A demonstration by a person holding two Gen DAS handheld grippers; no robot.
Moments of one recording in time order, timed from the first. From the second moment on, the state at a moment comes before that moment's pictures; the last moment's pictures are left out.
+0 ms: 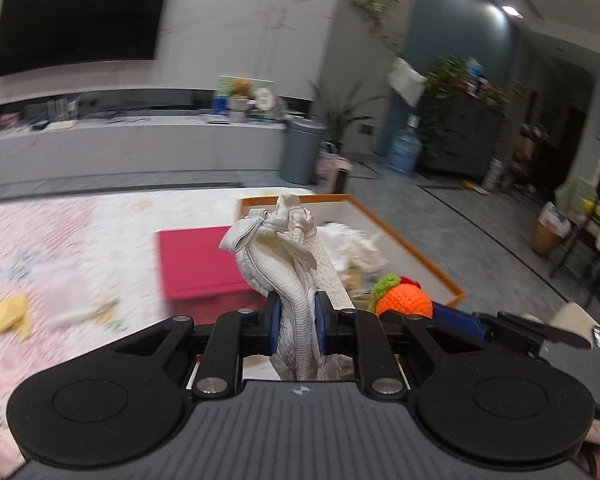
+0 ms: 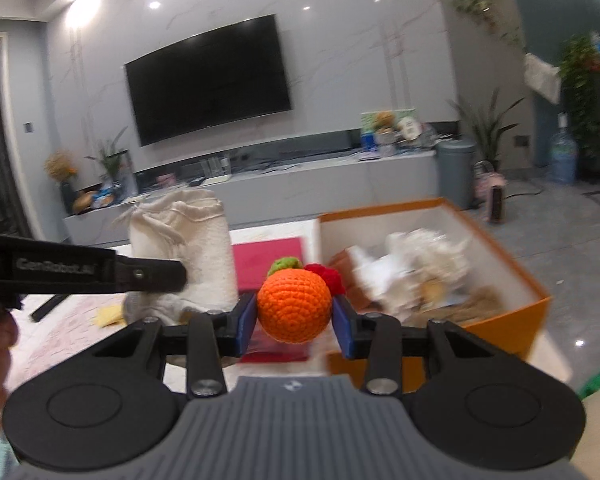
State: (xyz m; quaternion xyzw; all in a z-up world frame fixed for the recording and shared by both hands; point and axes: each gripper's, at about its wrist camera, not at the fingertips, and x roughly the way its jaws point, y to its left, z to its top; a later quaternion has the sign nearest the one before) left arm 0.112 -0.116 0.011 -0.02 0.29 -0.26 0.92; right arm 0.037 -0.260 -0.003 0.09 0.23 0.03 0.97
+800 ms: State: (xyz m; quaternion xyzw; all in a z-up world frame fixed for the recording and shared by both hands) left arm 0.206 -0.273 -0.035 0.22 0.40 -0.33 0.83; right arm 0.139 -0.387 -0.036 0.06 0.41 0.03 0.91
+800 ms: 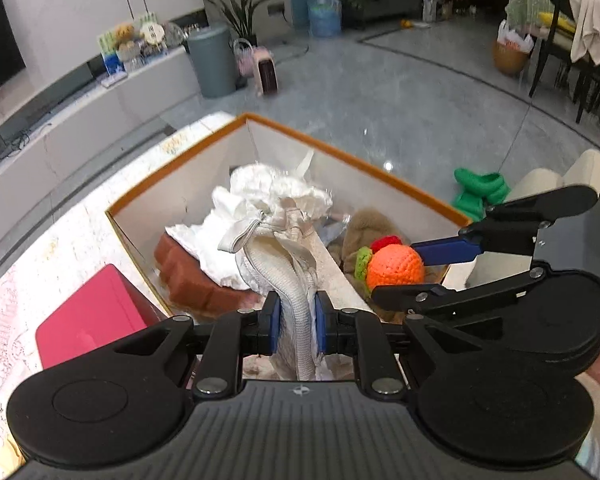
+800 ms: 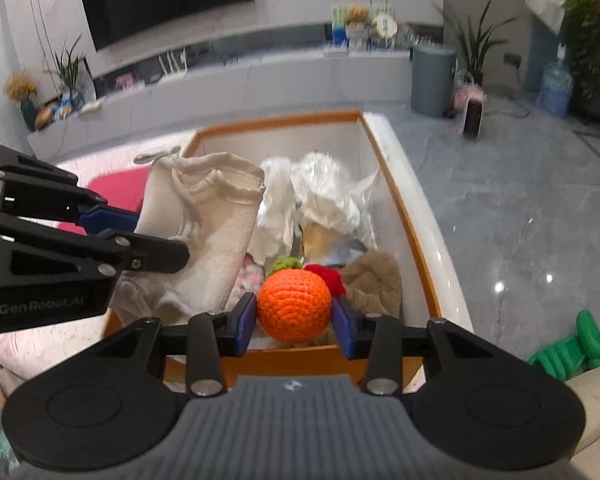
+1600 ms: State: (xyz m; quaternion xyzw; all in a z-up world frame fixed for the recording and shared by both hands) left arm 0.232 -0.285 -0.083 0.25 0.47 -0.28 0.80; right arm 0.178 -0.377 -0.053 0.00 0.49 0.06 0.87
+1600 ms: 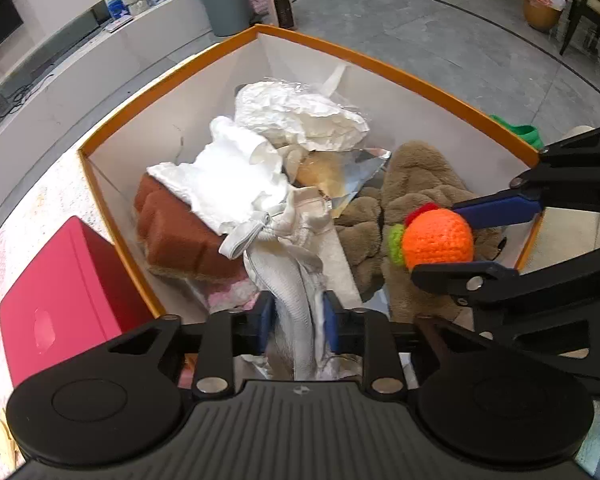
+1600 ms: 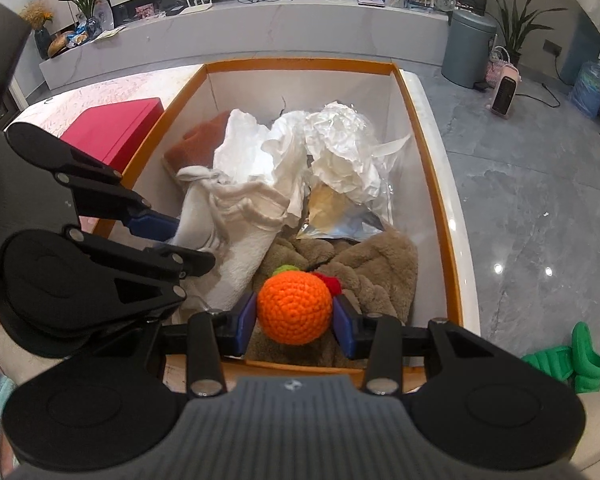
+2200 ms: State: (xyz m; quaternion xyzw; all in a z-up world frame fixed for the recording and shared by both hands) left arm 0.205 -0.262 -0.027 0.24 0.37 -0.27 0.86; right arm 0.159 -0.365 -0.019 -0.01 0.45 0.06 0.89
